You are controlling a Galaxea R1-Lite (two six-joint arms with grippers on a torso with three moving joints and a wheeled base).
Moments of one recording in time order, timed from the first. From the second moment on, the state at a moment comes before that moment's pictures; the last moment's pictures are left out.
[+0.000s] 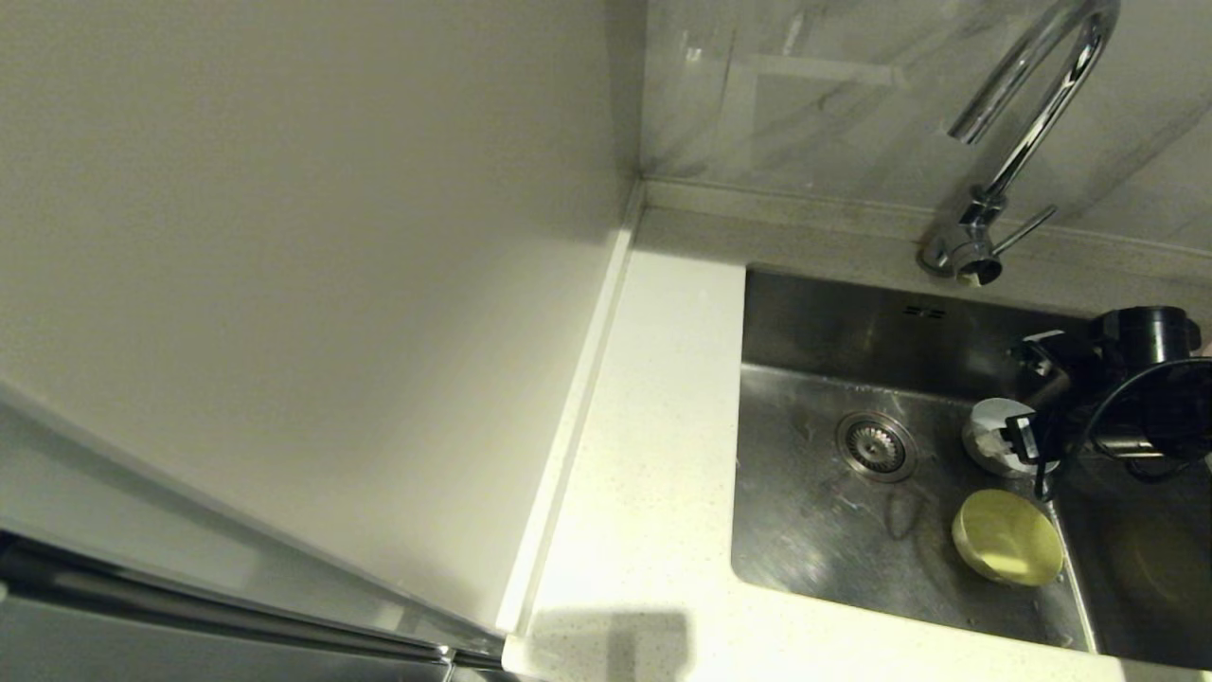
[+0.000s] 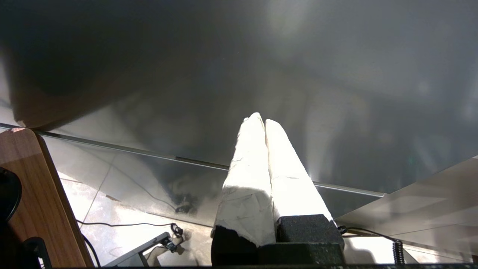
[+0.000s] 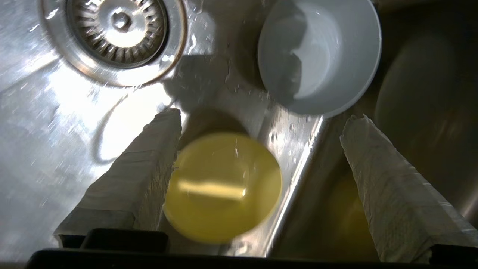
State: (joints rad) left arm 0.00 0.00 0.00 -0.01 0.00 -0.01; right arm -0.27 2.01 -1.14 -0.16 -0.03 -0.32
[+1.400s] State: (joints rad) left arm 0.00 0.00 0.00 -0.01 0.00 -0.01; right arm -0.24 2.45 -1.54 -0.35 -0.22 -0.33
